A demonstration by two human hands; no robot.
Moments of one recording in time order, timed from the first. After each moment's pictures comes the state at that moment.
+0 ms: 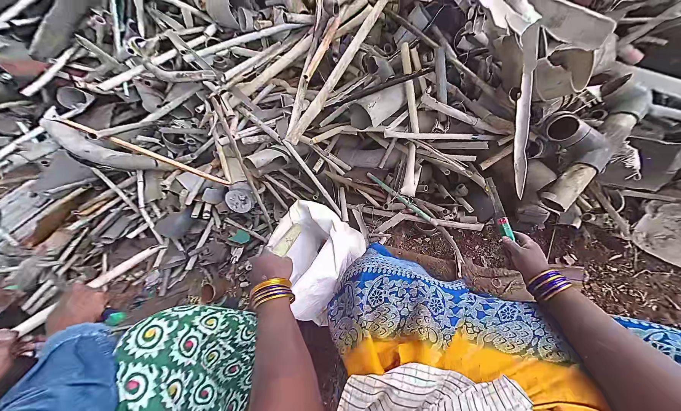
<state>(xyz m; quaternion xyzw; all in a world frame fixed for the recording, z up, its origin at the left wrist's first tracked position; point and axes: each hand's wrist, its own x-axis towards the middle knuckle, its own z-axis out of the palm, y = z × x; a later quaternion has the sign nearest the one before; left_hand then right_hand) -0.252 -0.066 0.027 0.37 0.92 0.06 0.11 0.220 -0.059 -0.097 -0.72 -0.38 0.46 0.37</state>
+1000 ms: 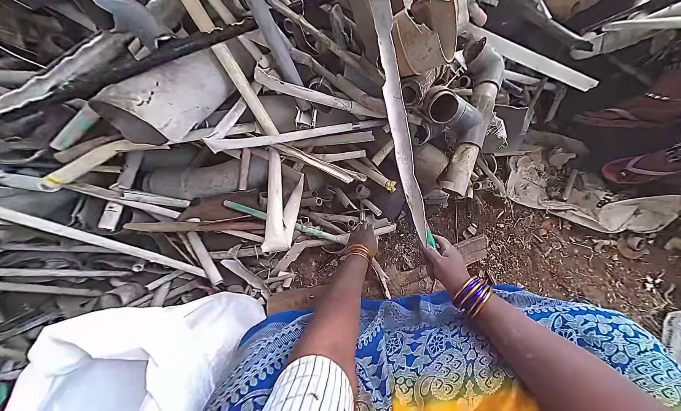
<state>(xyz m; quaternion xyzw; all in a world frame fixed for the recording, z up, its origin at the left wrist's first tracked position) 0.109 0.145 -0.215 0.79 0.52 -0.19 0.27 0.249 -0.016 -0.116 -0.74 -0.26 0.50 0.37</state>
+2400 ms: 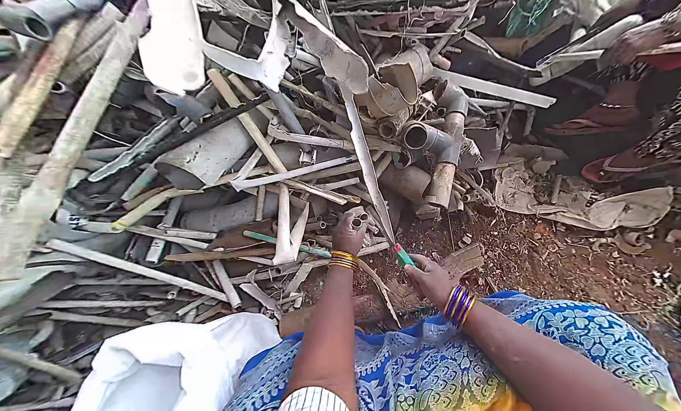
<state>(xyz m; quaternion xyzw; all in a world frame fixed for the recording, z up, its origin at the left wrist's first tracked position) 0.101 0.126 -0.117 0.78 0.45 0.38 0.23 0.240 -0.048 -0.090 -0.65 -0.33 0.57 0.39</state>
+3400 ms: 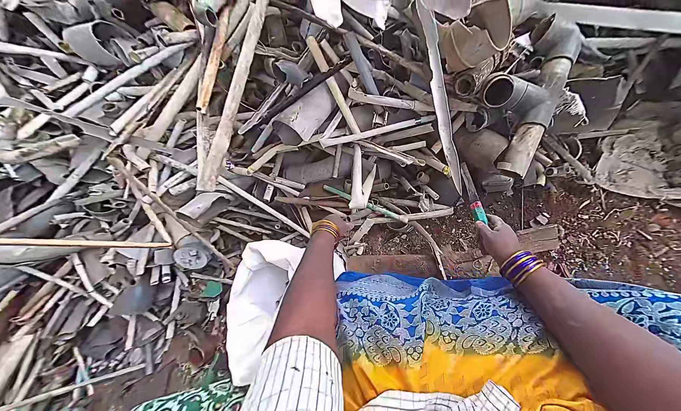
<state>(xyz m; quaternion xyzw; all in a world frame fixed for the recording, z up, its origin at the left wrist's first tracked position) -0.083 0.140 -0.053 0.65 0.69 -0.27 0.19 0.245 -0.041 -0.109 -0.75 -0.30 0.48 0.35</state>
